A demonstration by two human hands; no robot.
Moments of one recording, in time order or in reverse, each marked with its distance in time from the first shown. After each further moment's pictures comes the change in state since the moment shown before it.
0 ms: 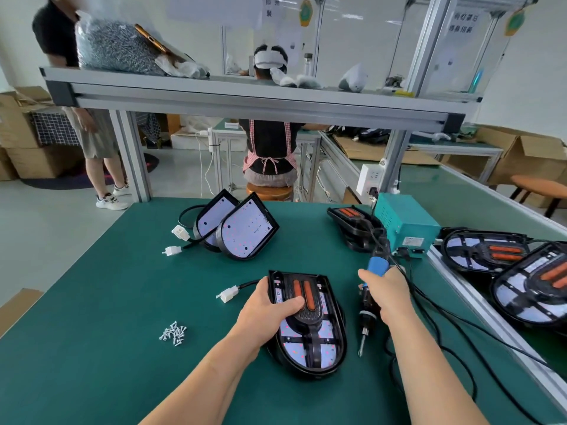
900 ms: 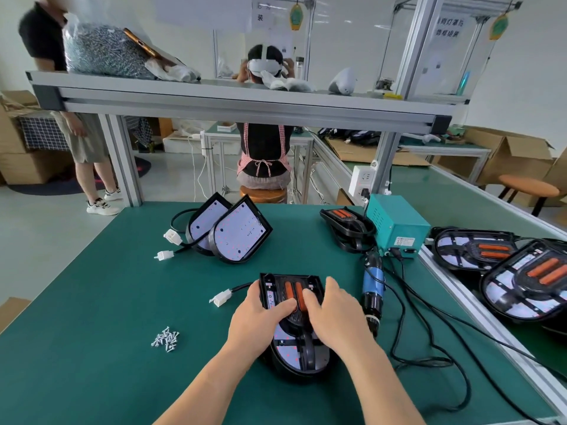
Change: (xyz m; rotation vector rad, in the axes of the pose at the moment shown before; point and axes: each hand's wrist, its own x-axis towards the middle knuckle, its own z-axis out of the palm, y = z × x) left_hand -0.011 0.001 0.006 0.103 0.144 0.056; right_hand -0.102 -0.012 0.030 -0.694 -0.235 -0.371
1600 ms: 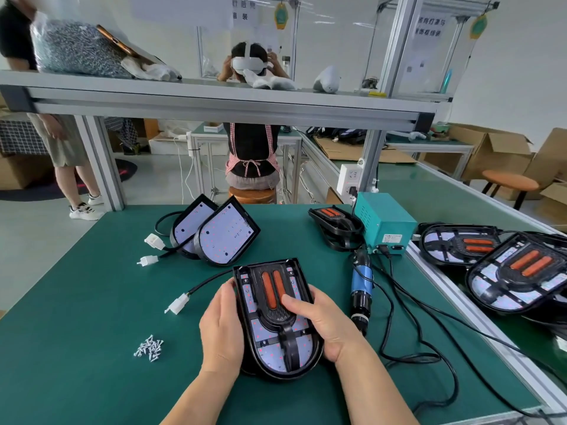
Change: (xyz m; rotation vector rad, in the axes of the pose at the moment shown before) left_hand -0.002 -0.010 -0.002 -0.370 0.308 0.142; right_hand 0.008 0.009 0.008 1.391 -0.473 0.084
